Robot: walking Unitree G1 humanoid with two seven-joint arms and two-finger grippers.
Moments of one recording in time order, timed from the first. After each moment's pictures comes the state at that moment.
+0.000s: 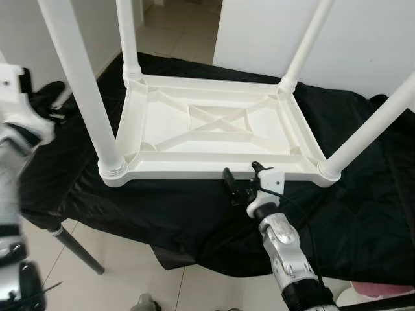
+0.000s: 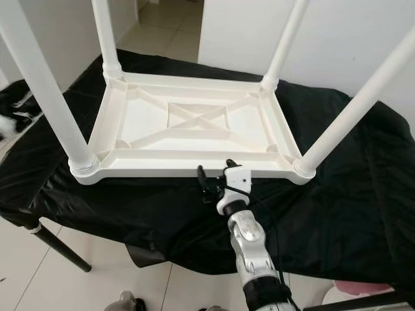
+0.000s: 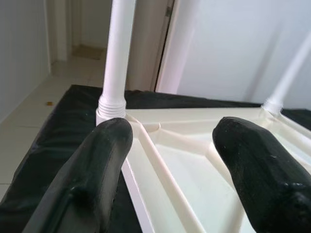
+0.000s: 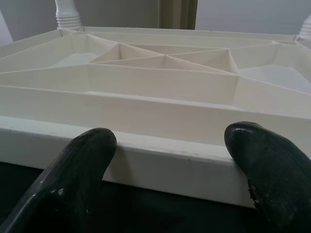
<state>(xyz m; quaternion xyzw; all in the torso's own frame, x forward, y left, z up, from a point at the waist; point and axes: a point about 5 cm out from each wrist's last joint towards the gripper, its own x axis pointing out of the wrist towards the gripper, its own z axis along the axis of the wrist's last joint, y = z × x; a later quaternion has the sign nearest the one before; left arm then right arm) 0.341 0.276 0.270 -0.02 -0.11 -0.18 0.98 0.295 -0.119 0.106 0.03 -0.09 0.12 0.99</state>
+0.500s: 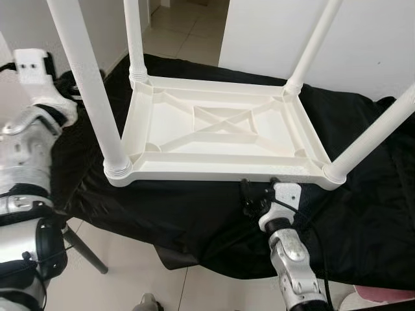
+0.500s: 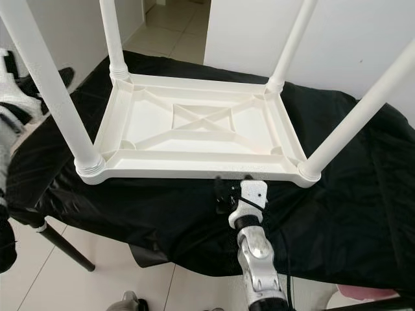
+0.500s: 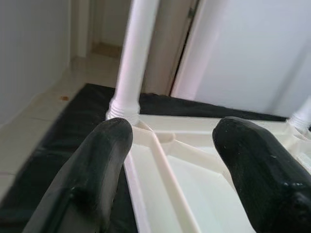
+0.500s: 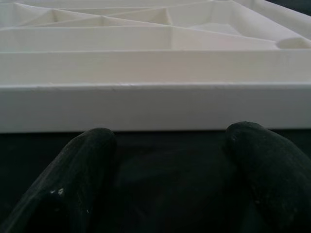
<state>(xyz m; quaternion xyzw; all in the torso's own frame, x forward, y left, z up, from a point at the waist) 0.384 0.252 0.258 -0.04 -0.10 -0.16 0.98 0.268 -0.141 0.087 0.03 -0.04 0.00 1.00</state>
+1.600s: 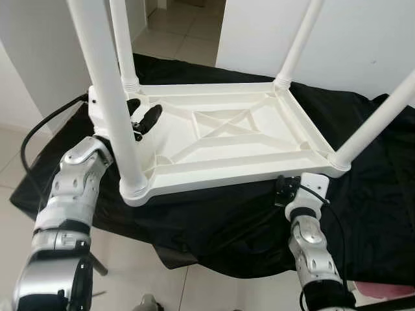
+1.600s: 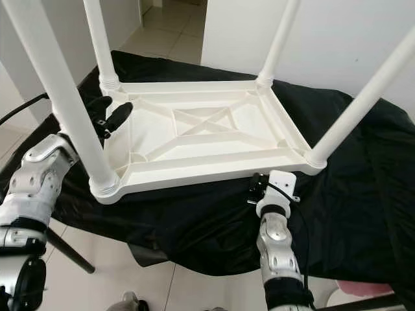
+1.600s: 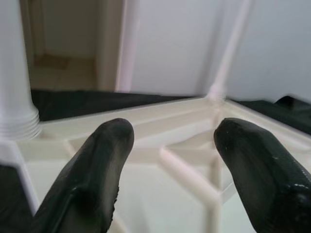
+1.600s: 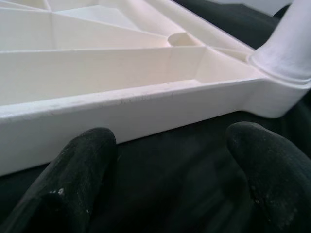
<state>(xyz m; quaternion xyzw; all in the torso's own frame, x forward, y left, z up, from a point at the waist) 0.353 0.175 0.220 -0.03 -0.13 -0.28 0.95 0.309 -0.197 0.097 -0.04 0.00 -0.15 0.99</state>
